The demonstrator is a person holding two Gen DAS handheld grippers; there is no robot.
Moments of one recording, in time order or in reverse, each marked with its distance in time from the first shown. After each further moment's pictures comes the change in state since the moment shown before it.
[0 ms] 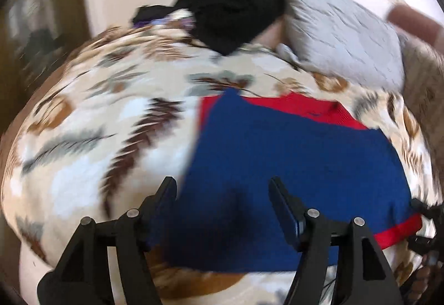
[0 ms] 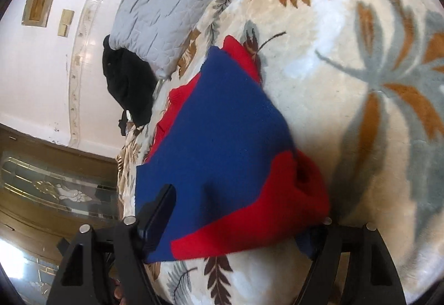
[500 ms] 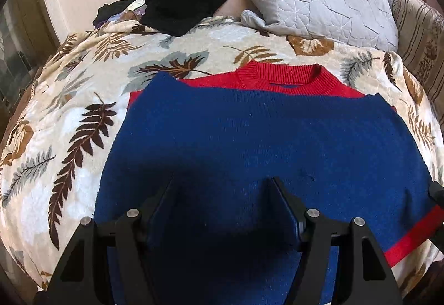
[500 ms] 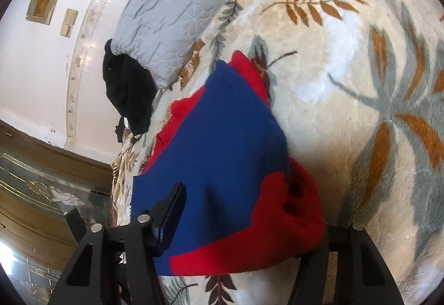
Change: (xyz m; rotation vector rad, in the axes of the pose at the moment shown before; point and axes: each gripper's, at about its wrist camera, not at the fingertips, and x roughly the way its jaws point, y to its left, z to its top) left arm 0.058 -0.058 0.010 0.116 0.094 -0.001; right arm -0.002 0.012 0.008 -0.066 -0.053 -0.040
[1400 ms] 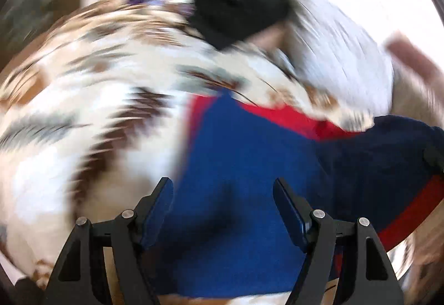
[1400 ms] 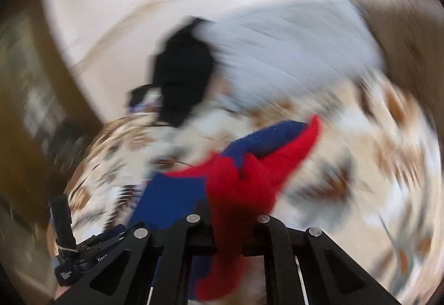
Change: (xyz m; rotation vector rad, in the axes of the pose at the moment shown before) left arm -0.046 0.132 -0.024 -0.344 -0.101 -0.190; right arm 0.020 0.240 -0.044 -0.748 -0.137 -0.111
